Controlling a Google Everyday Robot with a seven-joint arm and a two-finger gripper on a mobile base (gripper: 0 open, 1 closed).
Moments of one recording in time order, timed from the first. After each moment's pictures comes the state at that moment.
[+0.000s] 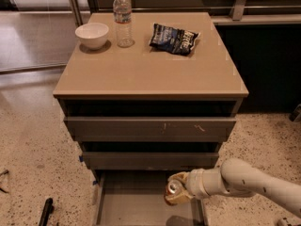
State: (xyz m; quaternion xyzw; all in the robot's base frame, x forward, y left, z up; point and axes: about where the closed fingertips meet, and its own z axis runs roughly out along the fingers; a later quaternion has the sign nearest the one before) arm 0.449 -0.088 0.462 -0.55 0.72 0.27 0.33
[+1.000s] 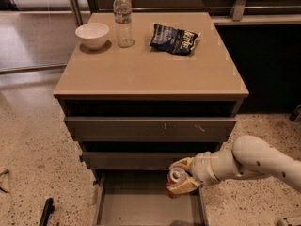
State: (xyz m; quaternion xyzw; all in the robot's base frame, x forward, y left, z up) arm 0.437 -0.088 0.578 -0.56 0.71 0.29 0.31
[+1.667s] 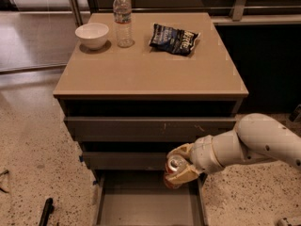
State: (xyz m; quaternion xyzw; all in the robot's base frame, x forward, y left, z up) arm 0.433 -0.076 0.663 -0.59 0.69 0.27 0.31
